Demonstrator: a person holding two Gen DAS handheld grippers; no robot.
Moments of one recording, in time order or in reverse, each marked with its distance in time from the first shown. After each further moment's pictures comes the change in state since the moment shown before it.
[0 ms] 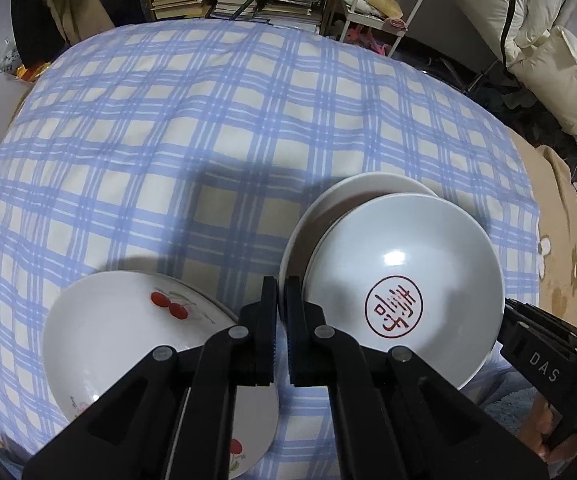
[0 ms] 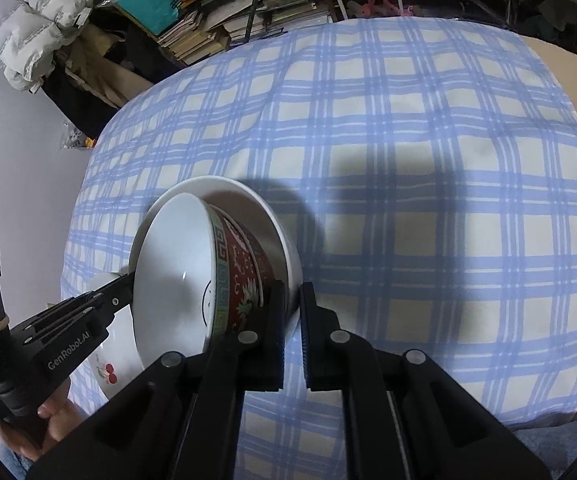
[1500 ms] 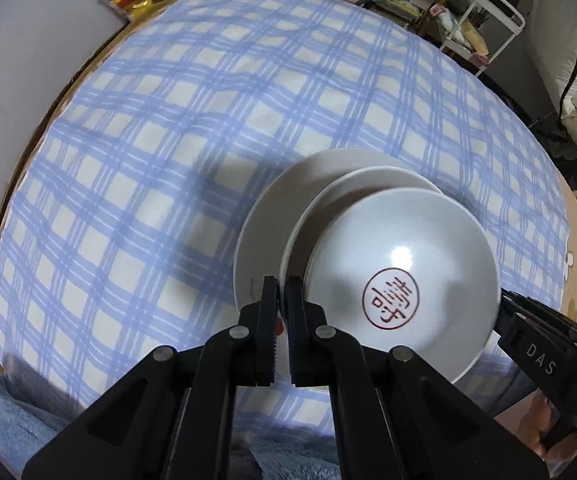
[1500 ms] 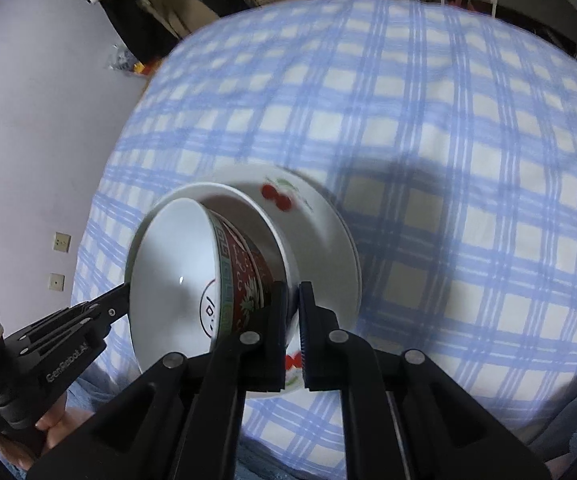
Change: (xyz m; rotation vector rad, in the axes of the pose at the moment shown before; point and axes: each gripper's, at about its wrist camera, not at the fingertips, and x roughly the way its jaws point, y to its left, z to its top) left arm -0.058 0.150 -0.095 -0.232 0.018 0.084; right arm 0.036 0.153 -0.075 -0.229 0.114 0.042
